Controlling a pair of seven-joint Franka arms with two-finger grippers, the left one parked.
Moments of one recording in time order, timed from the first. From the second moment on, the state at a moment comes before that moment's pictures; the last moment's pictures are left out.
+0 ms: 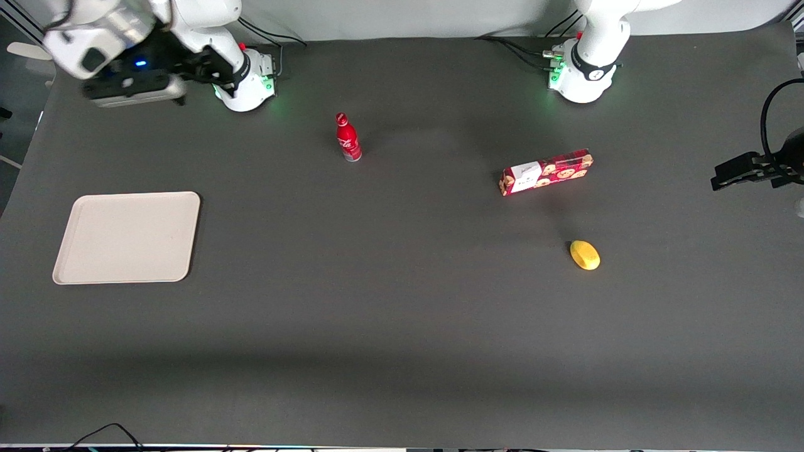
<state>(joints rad) 0.06 -0.25 0.32 -1.75 0.19 1.43 0.36</state>
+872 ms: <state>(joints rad) 0.06 -0.35 0.76 -2.36 0.38 2.01 0.70</state>
